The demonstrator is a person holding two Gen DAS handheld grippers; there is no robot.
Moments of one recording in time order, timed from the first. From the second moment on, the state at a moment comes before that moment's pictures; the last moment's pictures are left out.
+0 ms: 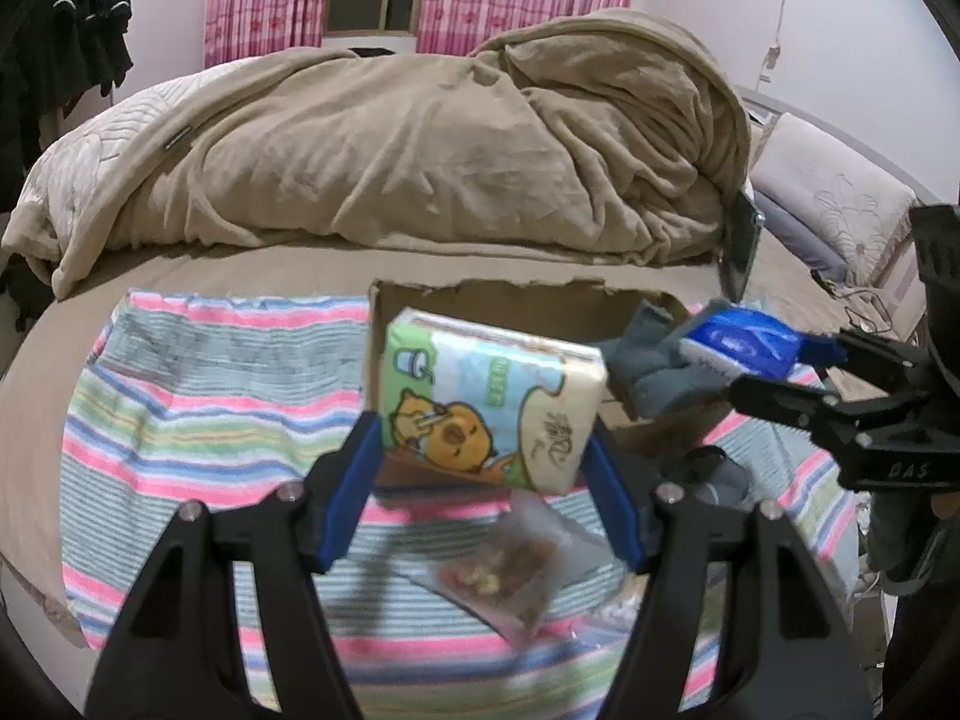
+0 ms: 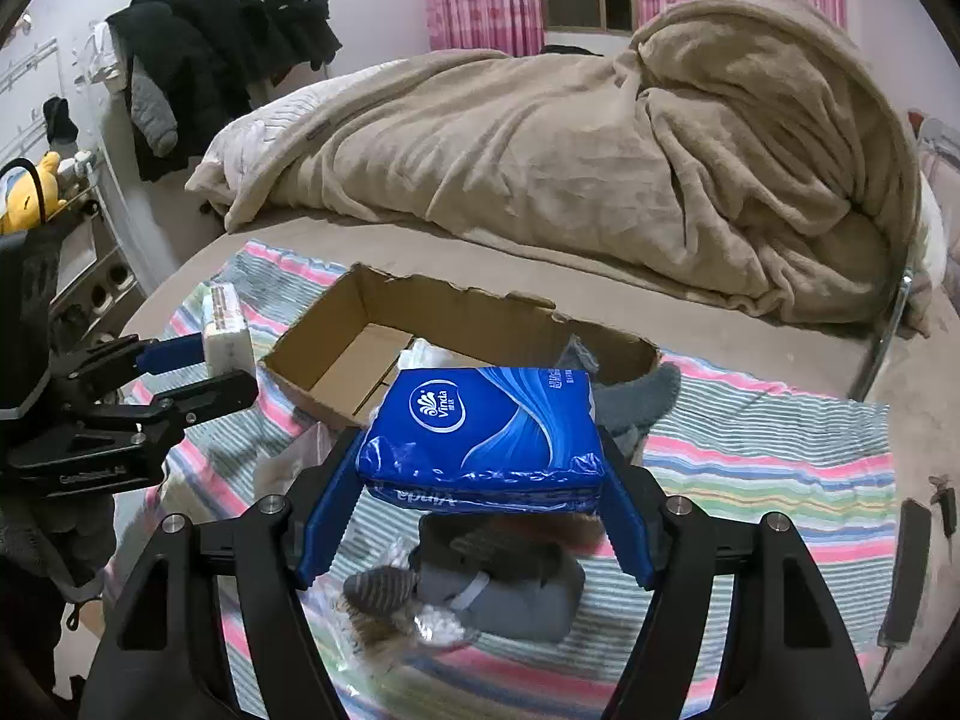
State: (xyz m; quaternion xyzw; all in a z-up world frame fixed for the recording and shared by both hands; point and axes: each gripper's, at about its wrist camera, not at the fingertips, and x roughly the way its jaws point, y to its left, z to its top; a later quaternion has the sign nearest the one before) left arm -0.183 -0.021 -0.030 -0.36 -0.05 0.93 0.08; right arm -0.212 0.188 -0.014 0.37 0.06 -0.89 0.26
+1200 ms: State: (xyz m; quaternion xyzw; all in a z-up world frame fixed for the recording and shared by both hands) left arm -0.225 -0.027 -0.048 -0.38 -0.06 0.92 0.07; right arm -0.260 0.172 -0.049 0.38 0.03 -0.89 0.26
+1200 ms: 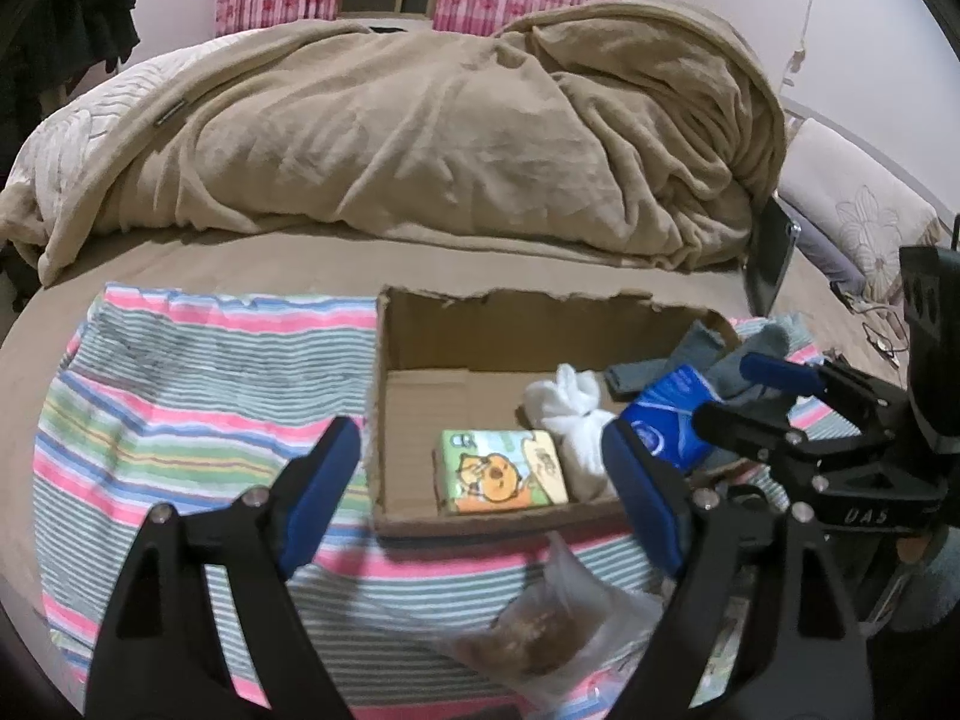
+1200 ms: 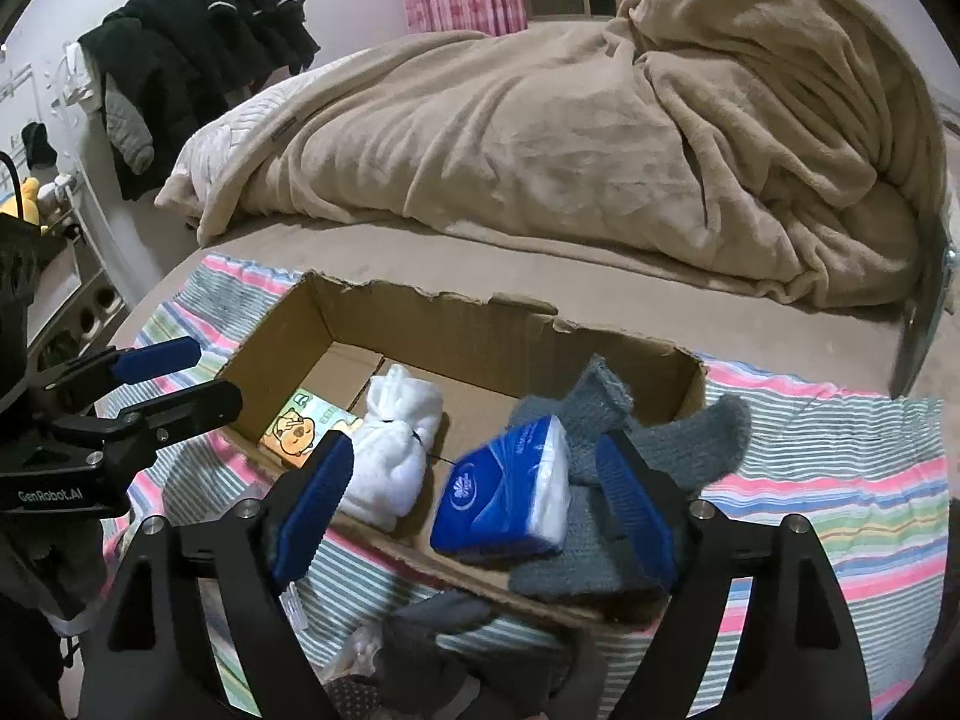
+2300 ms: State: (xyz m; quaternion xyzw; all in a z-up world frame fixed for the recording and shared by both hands) left arm -0.125 -0.030 -0.030 -0.37 -0.07 0.92 0.07; right arm -0.174 0.204 -0.003 0.35 0.02 -0.90 0.24
